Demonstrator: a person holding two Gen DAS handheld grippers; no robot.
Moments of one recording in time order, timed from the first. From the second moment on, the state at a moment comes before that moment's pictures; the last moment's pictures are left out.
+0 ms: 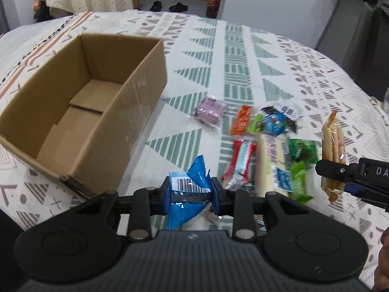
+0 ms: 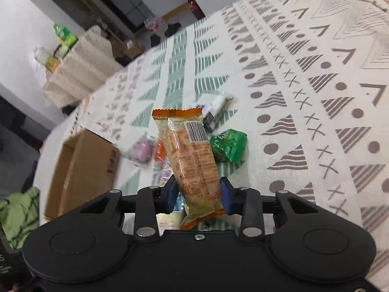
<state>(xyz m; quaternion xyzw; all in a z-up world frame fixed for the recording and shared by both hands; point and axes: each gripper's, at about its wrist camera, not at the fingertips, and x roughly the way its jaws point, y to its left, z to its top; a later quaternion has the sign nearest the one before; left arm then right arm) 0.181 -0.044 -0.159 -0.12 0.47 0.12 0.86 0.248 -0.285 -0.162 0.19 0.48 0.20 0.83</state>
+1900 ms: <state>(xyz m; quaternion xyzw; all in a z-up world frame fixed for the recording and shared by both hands) 0.145 0.142 -0.086 -0.23 0.40 0.13 0.88 0.201 -0.090 -0.081 0.20 0.43 0.27 0.84</state>
